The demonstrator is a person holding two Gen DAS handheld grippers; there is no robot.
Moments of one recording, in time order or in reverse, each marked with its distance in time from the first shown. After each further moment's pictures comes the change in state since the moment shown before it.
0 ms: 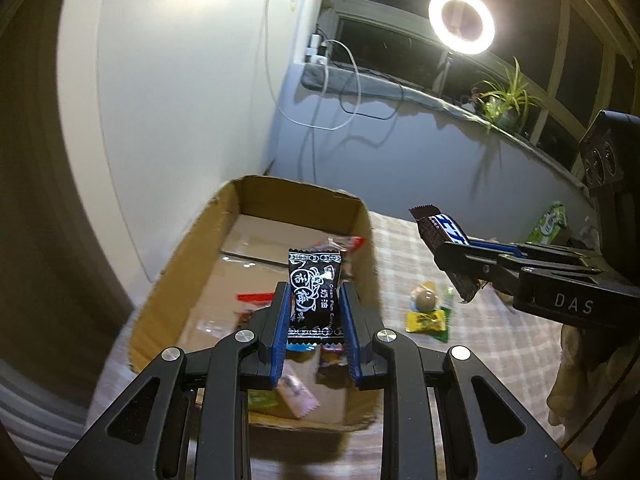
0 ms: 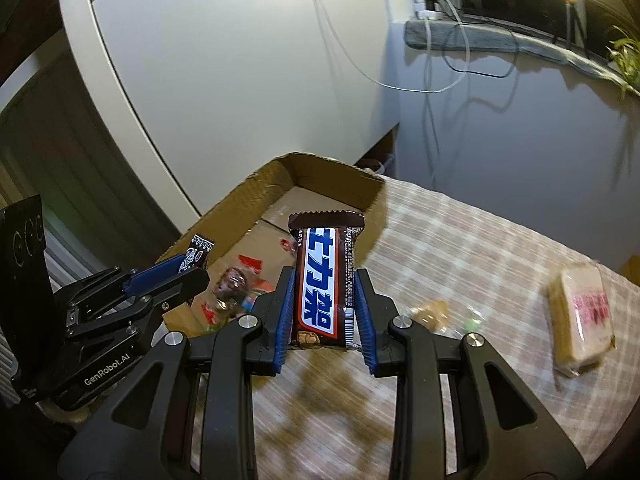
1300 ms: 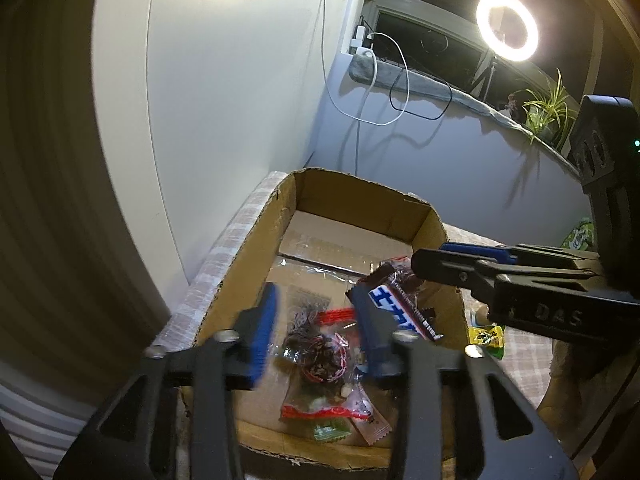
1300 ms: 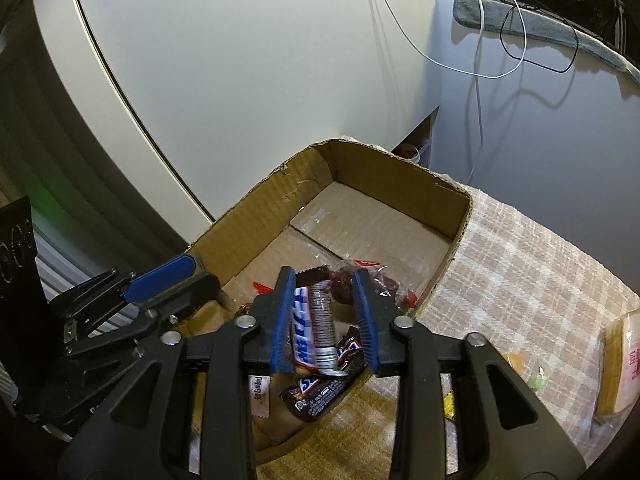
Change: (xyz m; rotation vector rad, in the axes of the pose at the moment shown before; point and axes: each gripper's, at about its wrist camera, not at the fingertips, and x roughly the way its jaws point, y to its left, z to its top) left arm 0.026 0.043 0.009 -0.069 0.025 0.075; right arm 0.079 0.035 0.031 -0.038 0.097 0.054
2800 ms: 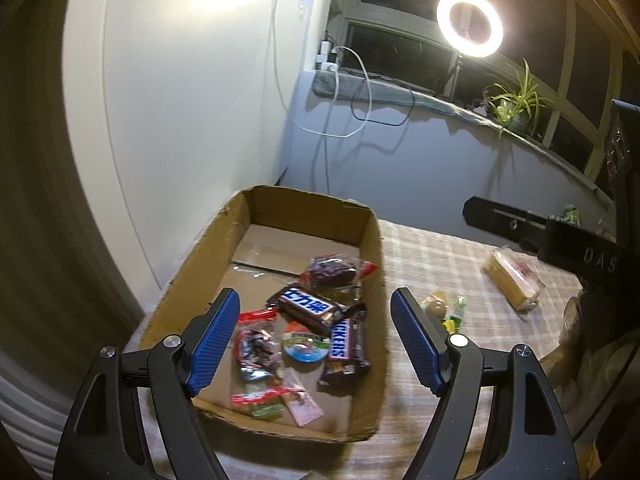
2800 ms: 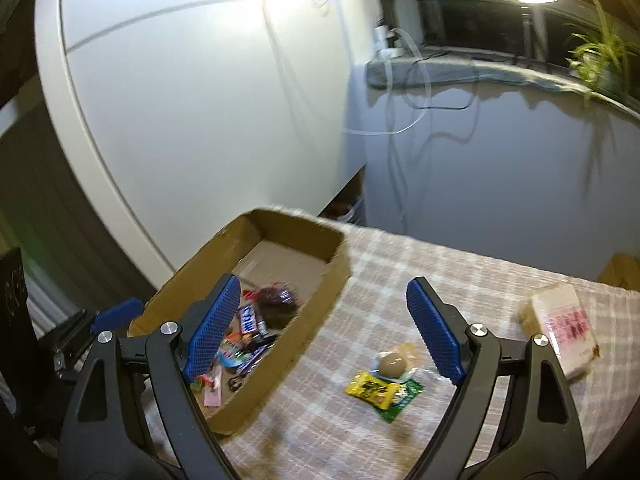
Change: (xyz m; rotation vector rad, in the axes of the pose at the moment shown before) left arm -0.030 -0.053 -0.009 0.077 -0.048 -0.036; right arm -0.101 -0.051 -0.030 0.133 -0.278 -0.162
